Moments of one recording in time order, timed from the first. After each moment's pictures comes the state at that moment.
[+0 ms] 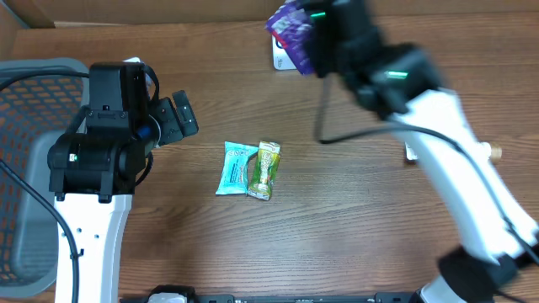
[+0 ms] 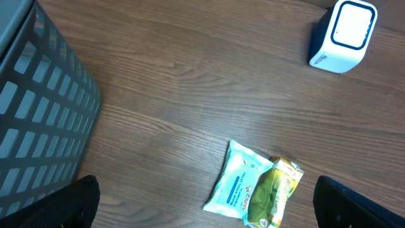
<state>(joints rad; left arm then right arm) -0.07 1.29 1.58 -1.19 -0.13 -0.36 0.51 1.76 2.09 -1.00 0.23 -0.01</state>
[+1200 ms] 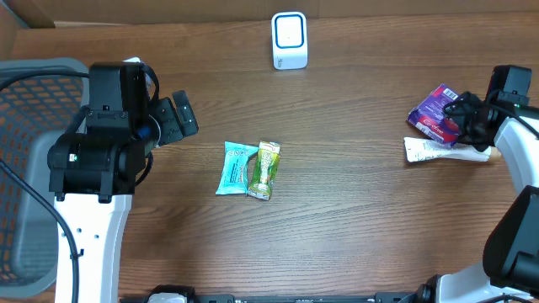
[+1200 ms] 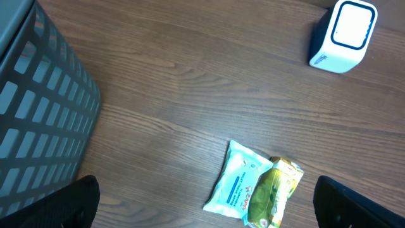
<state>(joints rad) -0.07 1.29 1.58 -1.19 -0.13 -0.36 -0.29 1.74 1.22 -0.60 -0.03 0.55</state>
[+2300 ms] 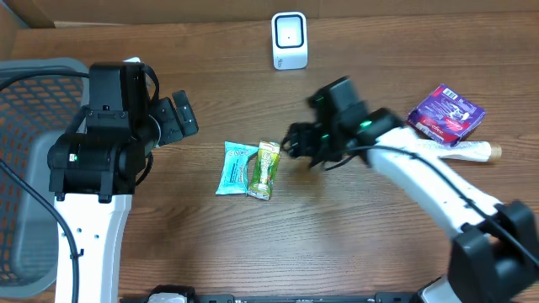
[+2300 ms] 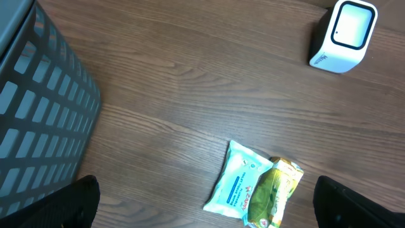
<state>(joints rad) -0.07 1.29 1.58 -1.19 -0.13 -0.36 0.56 1.72 1.28 -0.64 -0.38 0.59</state>
